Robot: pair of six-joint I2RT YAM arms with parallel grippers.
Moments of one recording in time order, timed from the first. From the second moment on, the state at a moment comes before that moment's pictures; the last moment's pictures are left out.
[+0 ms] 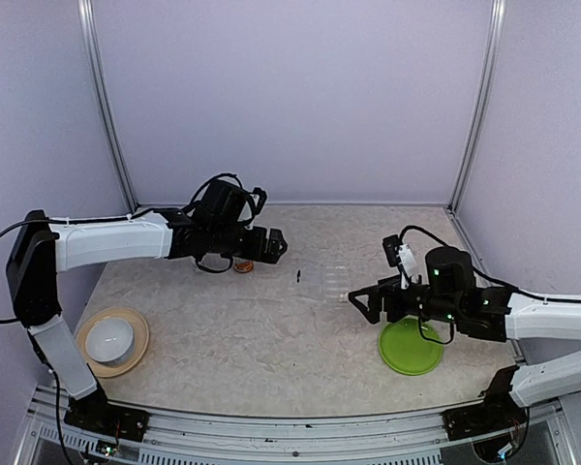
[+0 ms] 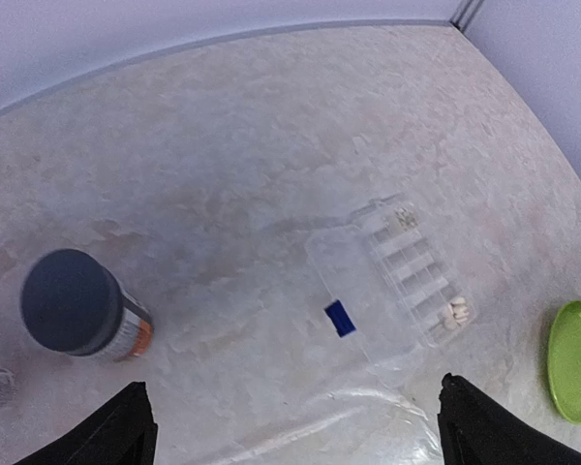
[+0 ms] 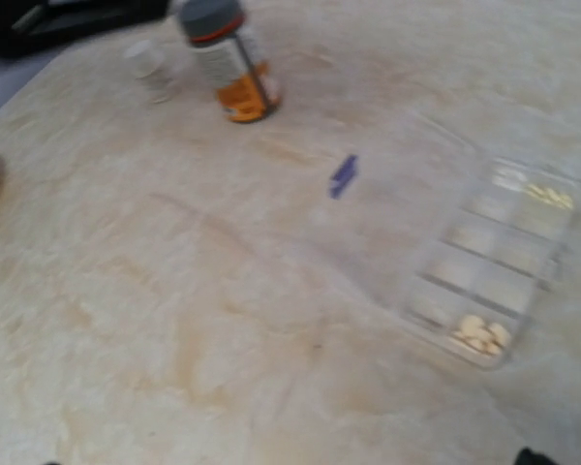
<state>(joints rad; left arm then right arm) -0.74 1.74 1.31 -0.23 -0.09 -0.32 0.84 1.07 0.52 0.13 0.00 0.36</state>
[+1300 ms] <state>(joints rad) -0.71 2.03 1.14 0.23 0.24 -0.68 0.50 1.74 0.78 0.32 -0.44 0.53</state>
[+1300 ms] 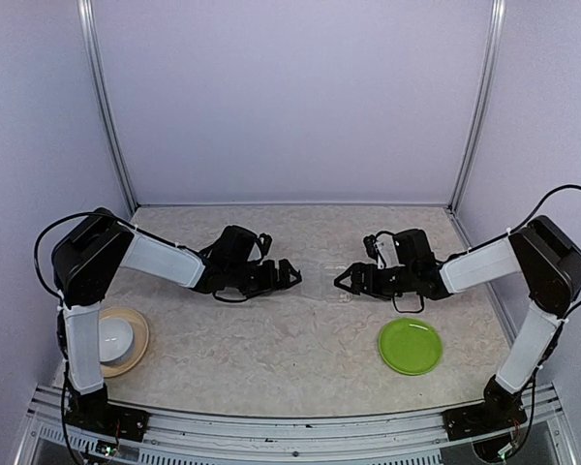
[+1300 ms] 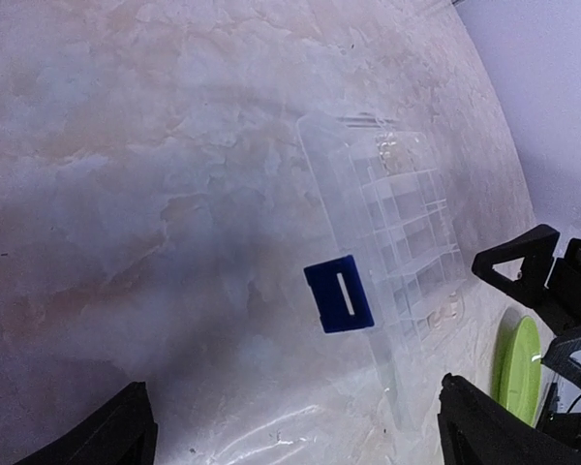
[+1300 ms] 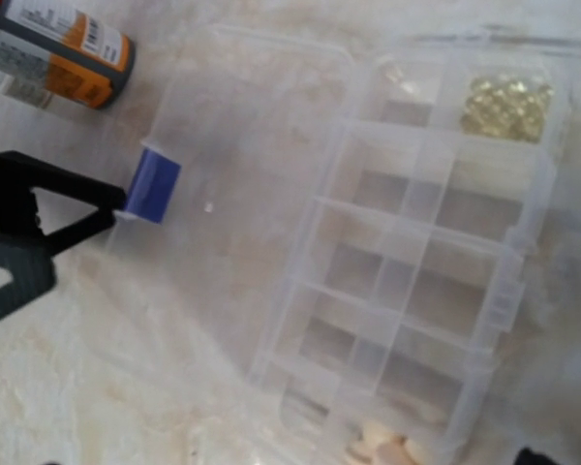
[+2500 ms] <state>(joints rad) -0.69 2.15 1.23 0.50 0.49 -0.75 0.50 1.83 0.81 0.42 -0.53 0.52</state>
